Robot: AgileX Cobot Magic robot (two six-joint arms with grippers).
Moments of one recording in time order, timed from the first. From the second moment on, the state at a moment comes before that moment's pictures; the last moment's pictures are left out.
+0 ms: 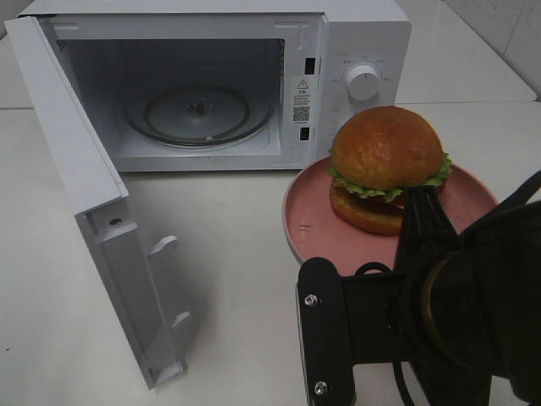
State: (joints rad) left arm 0.08 -0.01 -0.50 -0.17 1.04 0.13; right arm 1.24 1.41 -0.68 -0.72 0.89 0.10
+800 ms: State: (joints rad) left arm 0.08 -0.01 -0.50 -0.17 1.04 0.13; right arm 1.21 1.41 -0.67 -0.82 0.68 -0.13
